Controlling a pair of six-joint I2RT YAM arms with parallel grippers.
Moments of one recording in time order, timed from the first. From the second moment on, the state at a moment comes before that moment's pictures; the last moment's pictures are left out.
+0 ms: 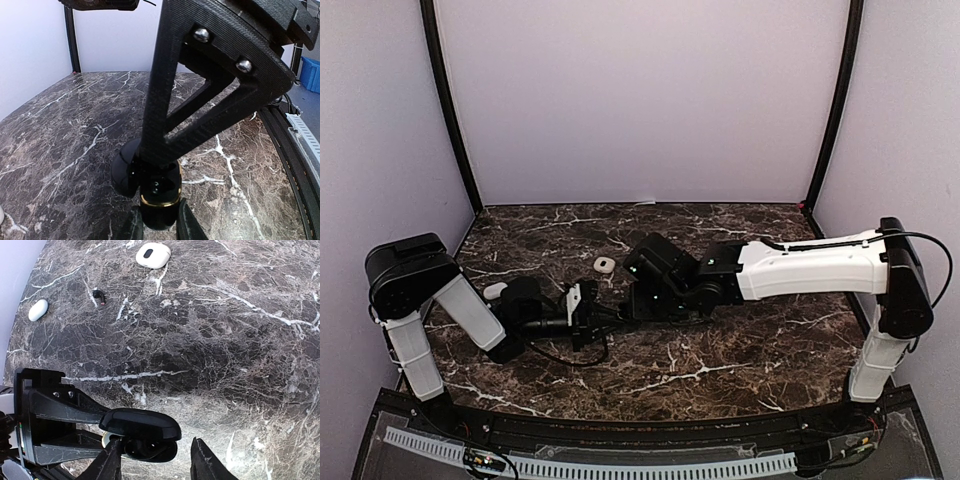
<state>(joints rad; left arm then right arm) -0.75 1.83 0.43 1.24 0.60 0.12 1.17 1.79 1.38 -0.55 0.29 0.94</state>
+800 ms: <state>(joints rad) -0.75 1.83 0.42 1.24 0.60 0.12 1.16 1.79 1.37 -0.50 0.23 0.89</state>
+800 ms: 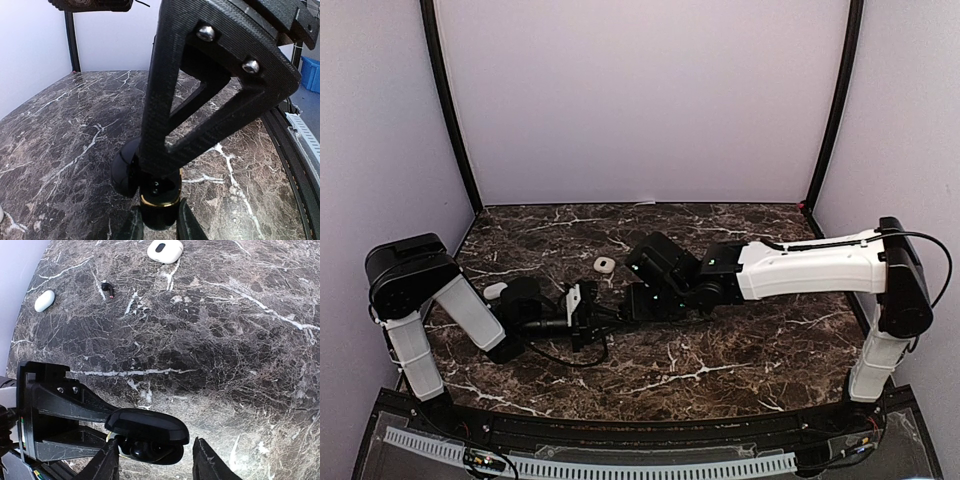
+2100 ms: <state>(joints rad) -0.75 1.83 0.42 1.27 0.61 0.10 1.13 1.72 1.28 -0.47 0.20 0.85</state>
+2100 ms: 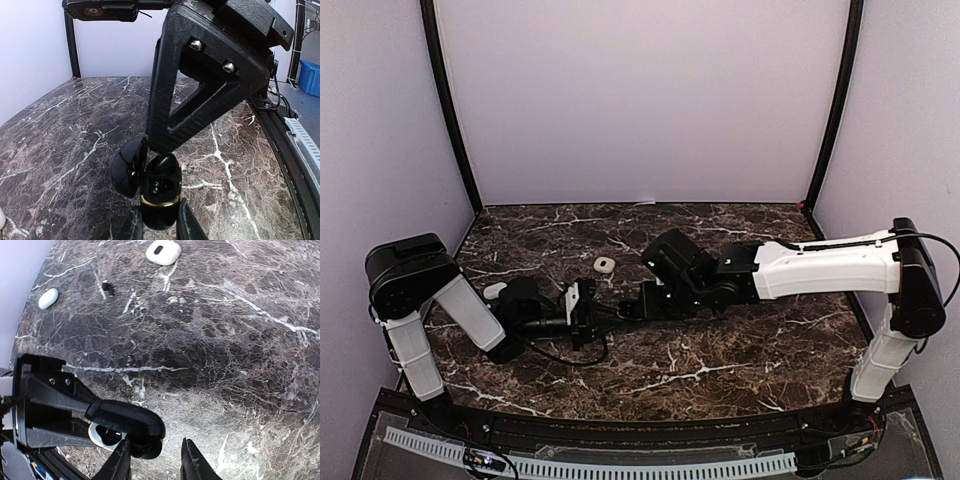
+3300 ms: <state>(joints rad) -0.55 1.59 0.32 1.27 0.66 -0.15 0.98 1.52 0.84 0.30 -0.28 0.15</state>
